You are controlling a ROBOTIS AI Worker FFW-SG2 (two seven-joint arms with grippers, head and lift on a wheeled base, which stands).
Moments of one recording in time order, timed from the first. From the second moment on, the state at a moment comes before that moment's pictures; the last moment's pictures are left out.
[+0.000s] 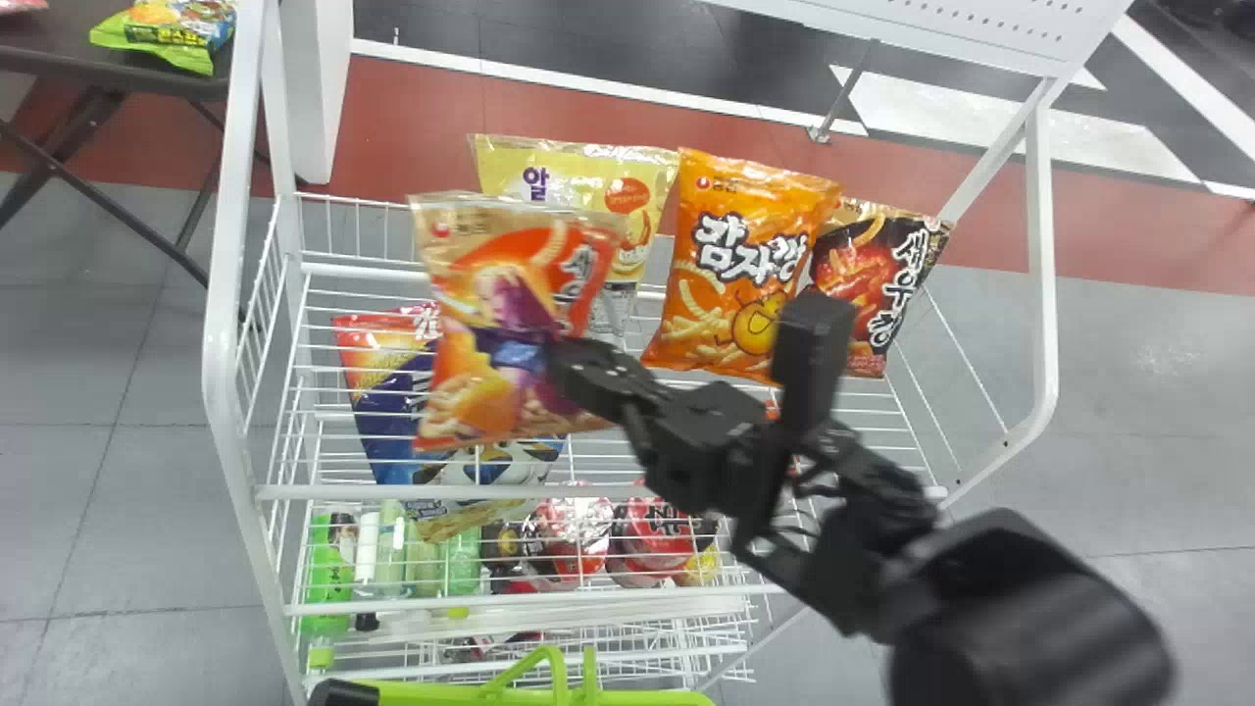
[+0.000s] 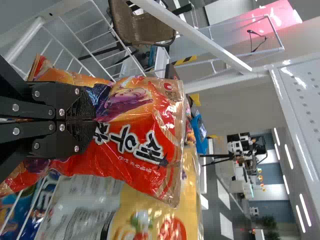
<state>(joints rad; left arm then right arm) 0.51 0.00 -0.25 -2.17 0.35 1.52 -0.79 0.42 -0.29 -0.08 -2.34 -0.39 0.71 0.39</state>
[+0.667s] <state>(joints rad) 0.50 0.00 -0.21 -2.16 0.35 1.46 -0.78 0.62 -0.27 -0.56 -2.61 -0.49 1.27 0.67</state>
